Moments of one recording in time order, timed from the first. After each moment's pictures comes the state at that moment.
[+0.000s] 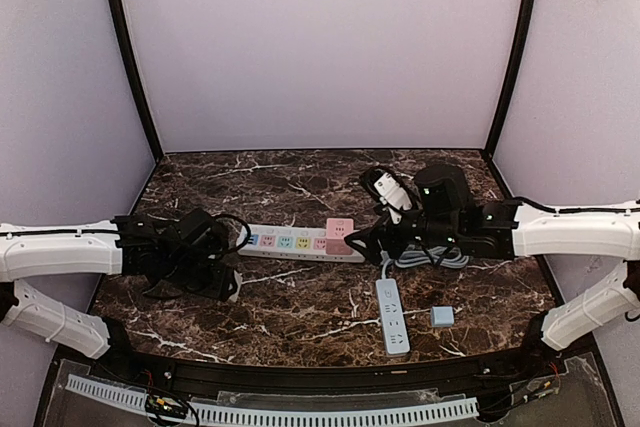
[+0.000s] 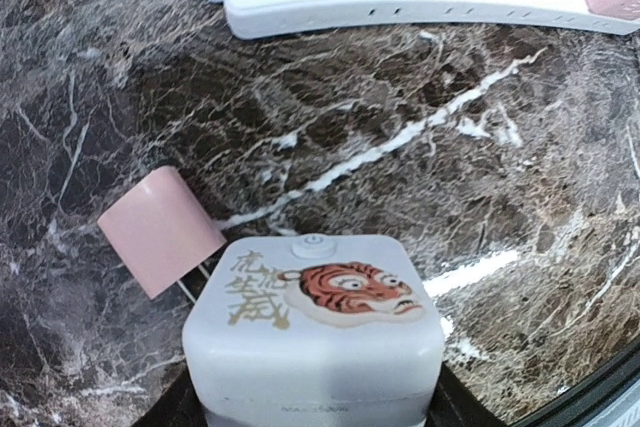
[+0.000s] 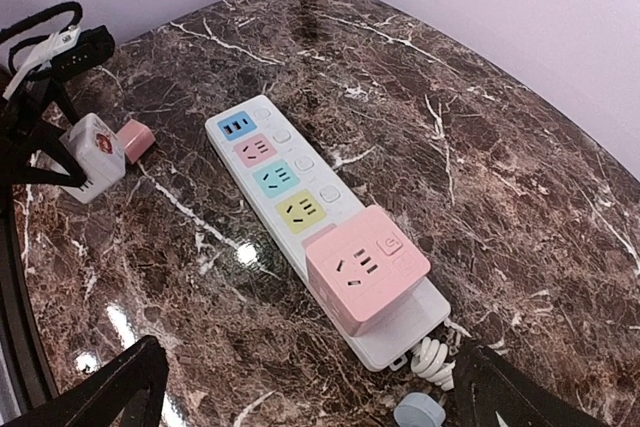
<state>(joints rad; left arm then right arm) -0.91 1.19 0.74 -0.72 -0.20 -0.68 0.94 1.31 0.84 -0.04 0.02 0.01</state>
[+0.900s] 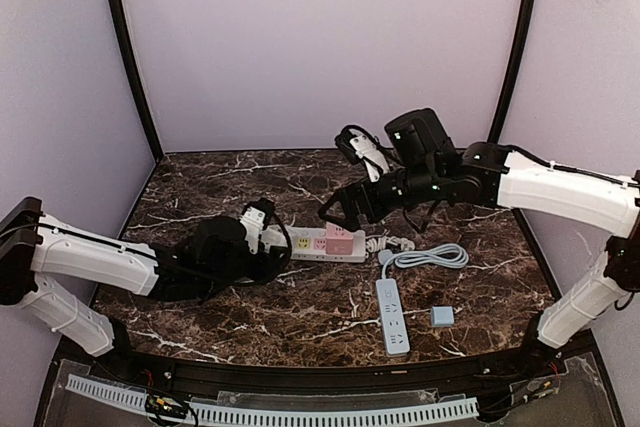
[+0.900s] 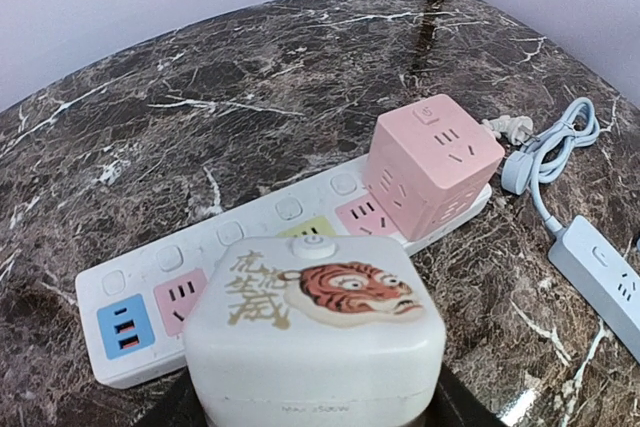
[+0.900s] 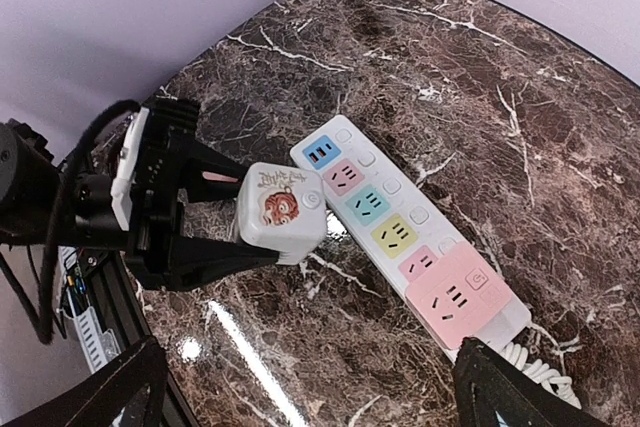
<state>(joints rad) -1.01 1.38 0.61 0.23 -0.40 -0.28 0.95 1.46 1.26 -0.41 -0.16 0.23</state>
